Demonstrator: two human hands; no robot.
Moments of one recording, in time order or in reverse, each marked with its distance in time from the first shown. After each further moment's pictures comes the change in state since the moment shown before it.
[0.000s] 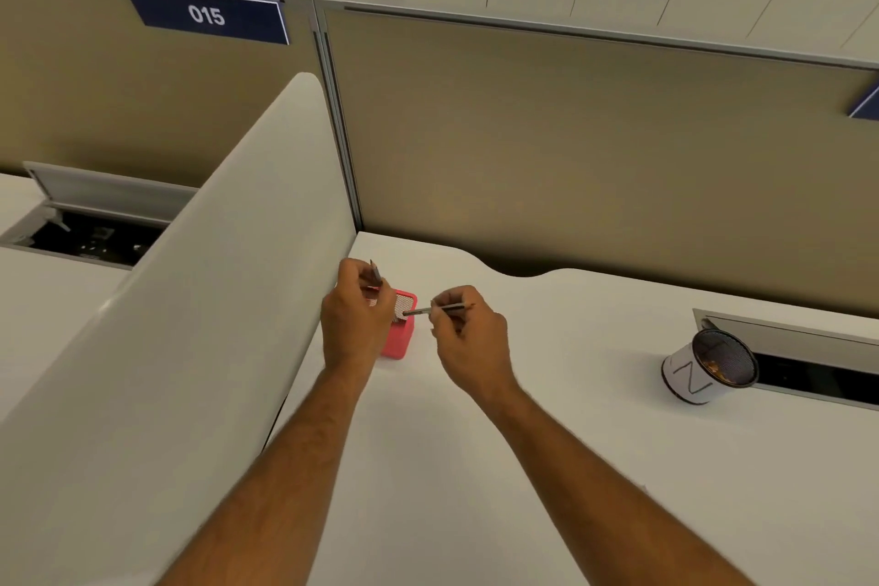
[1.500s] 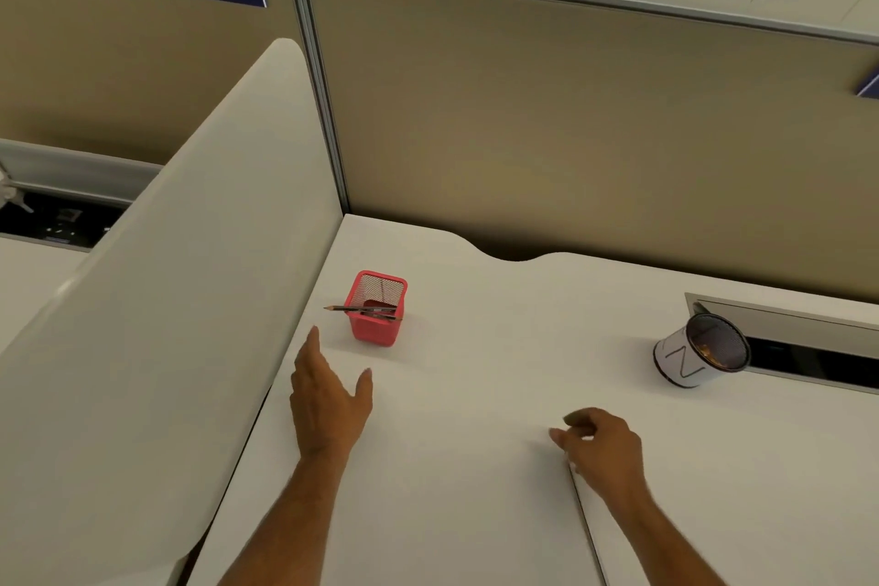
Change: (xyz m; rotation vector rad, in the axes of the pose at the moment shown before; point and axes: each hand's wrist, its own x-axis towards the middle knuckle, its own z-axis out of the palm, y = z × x) left_hand -0.084 -0.104 0.009 0.245 -0.084 -0.198; right_hand -0.089 0.143 -0.127 -0.317 0.056 0.573
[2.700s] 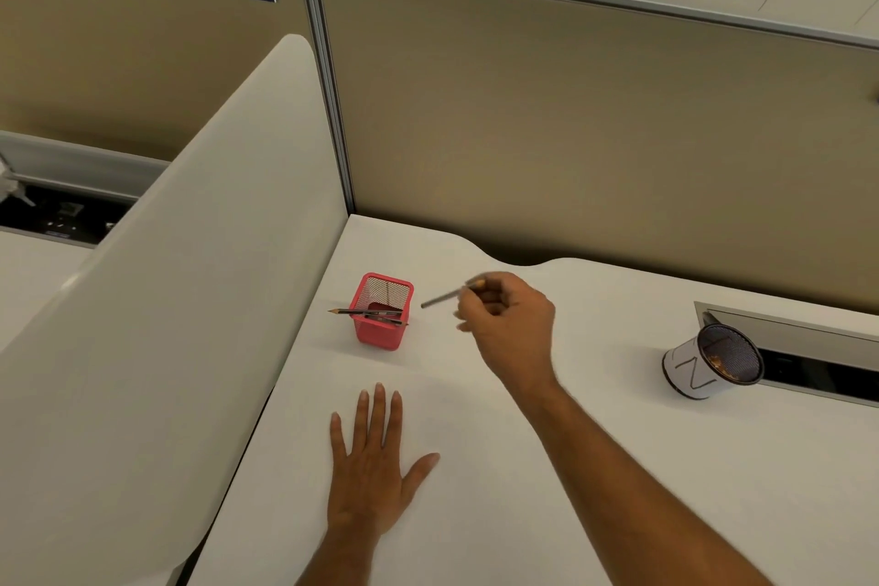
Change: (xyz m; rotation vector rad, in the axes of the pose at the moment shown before) left_hand -0.068 -0.034 0.035 0.640 -0.457 0.383; right_hand -0.009 -0.194 0.043 0.464 0.055 -0.570
